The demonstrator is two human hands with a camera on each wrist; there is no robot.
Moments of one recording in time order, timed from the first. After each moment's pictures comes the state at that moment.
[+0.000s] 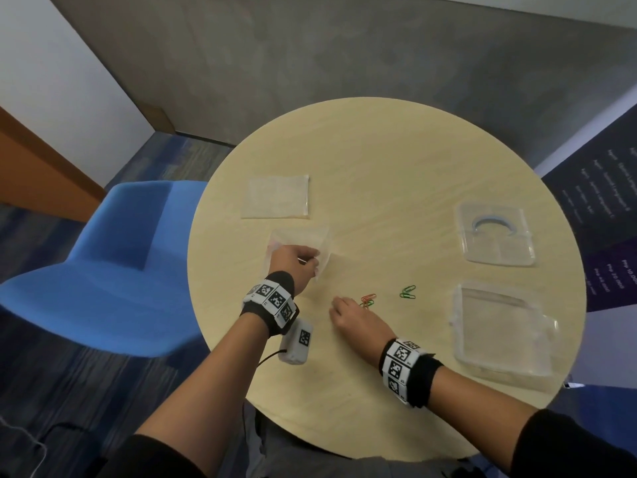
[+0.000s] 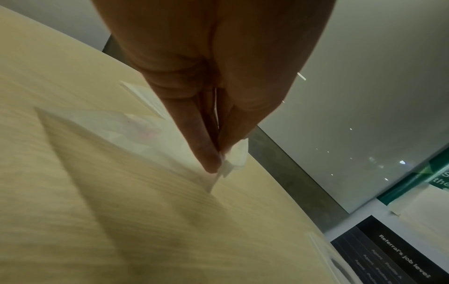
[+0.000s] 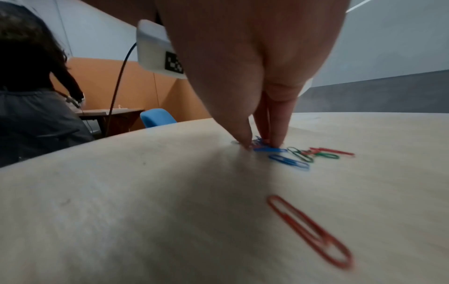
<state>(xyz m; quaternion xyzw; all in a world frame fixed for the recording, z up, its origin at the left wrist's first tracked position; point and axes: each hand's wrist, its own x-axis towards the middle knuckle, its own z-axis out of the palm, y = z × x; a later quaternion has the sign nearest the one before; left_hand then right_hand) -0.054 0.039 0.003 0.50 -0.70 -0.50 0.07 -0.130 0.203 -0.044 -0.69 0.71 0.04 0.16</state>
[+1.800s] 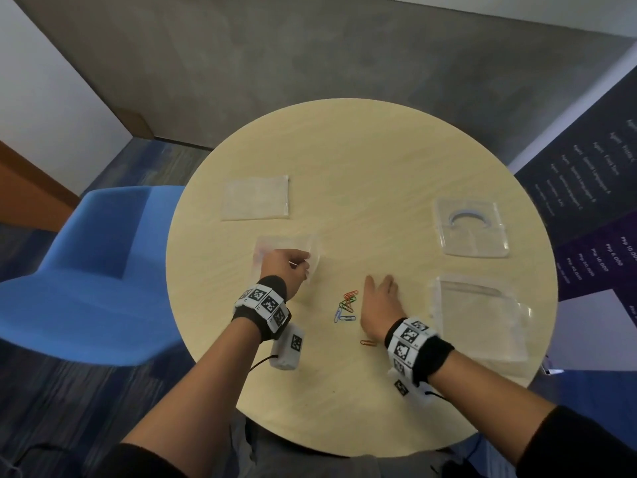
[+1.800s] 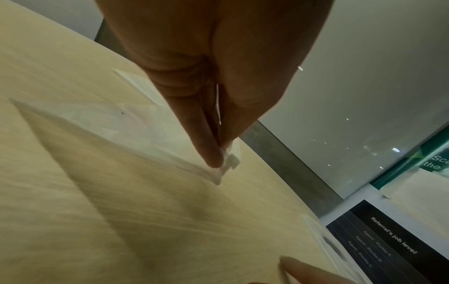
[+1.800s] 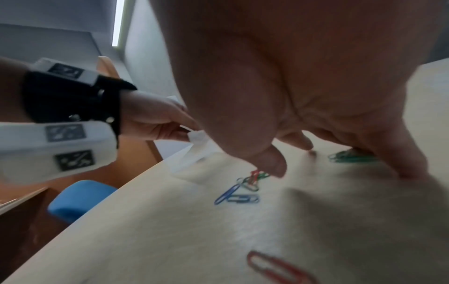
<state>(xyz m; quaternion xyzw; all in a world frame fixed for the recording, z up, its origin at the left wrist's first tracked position) -0.064 0.054 -0.008 0.48 -0.72 -0.50 0.07 -0.174 0.220 -0.024 -0.32 0.89 0.03 0.31</state>
